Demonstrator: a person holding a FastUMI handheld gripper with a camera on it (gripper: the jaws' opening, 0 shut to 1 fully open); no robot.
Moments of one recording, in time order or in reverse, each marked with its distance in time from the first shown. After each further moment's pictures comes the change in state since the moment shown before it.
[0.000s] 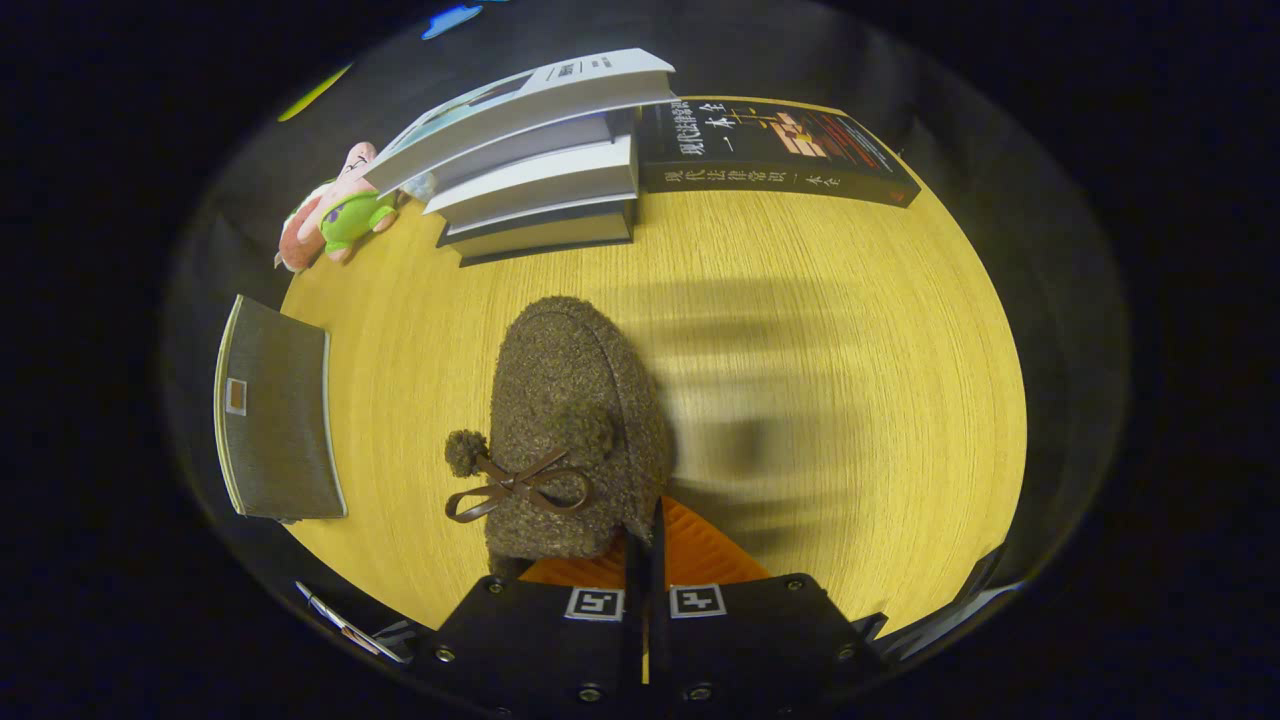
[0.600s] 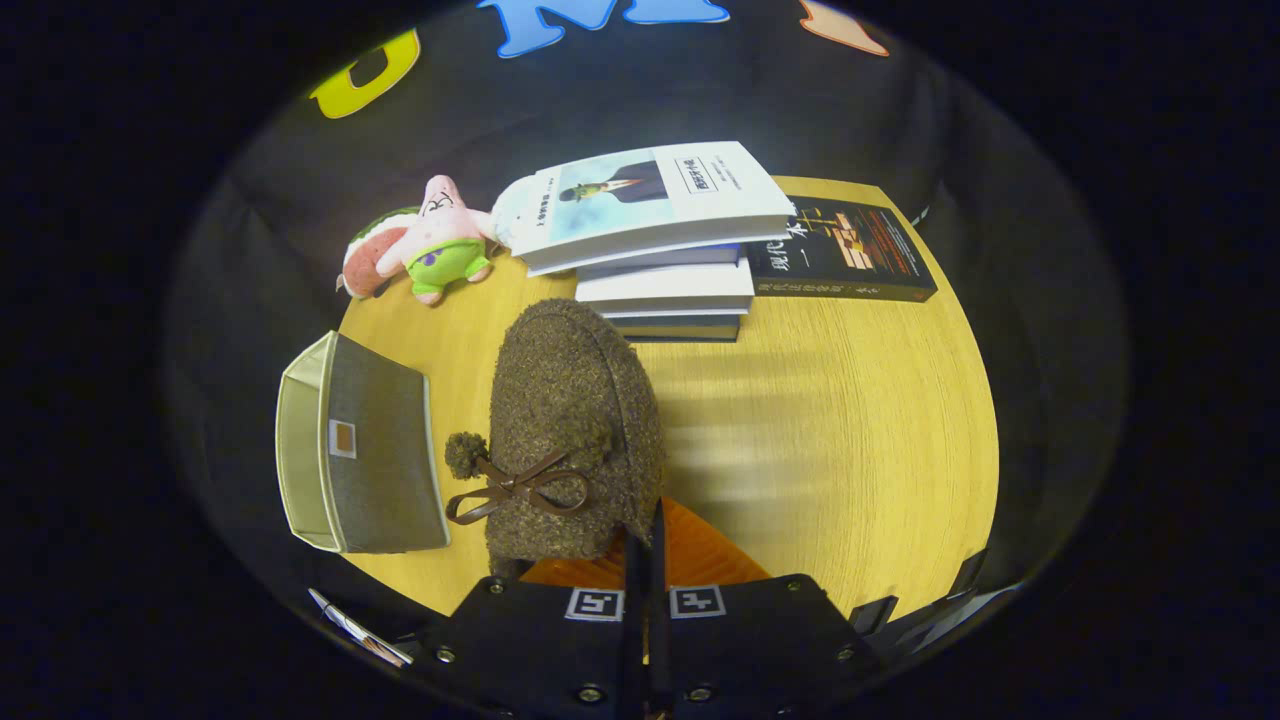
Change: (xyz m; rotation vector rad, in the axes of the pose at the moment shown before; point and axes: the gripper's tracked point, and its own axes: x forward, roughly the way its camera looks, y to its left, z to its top) arm -0.087 0.110 0.051 -0.055 -0.117 0.023
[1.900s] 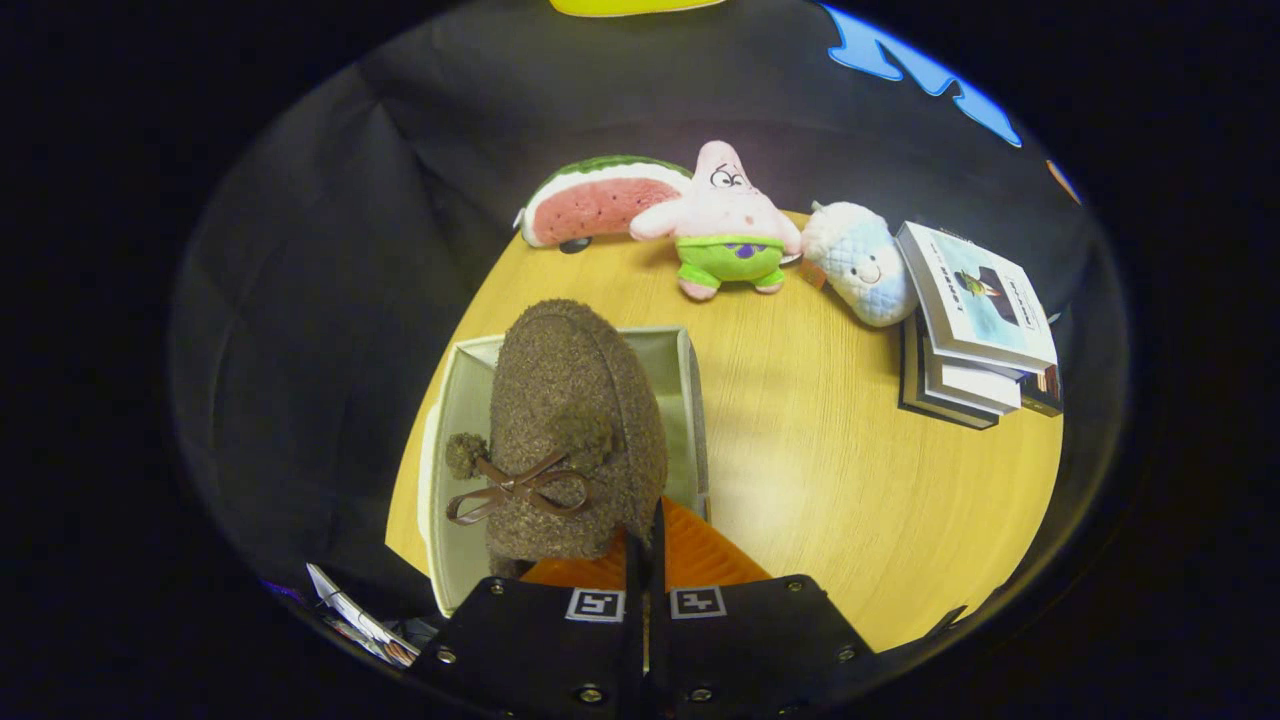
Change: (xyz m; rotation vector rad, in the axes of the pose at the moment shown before) arm 0.056 0.308 0.000 -0.265 0.068 0.084
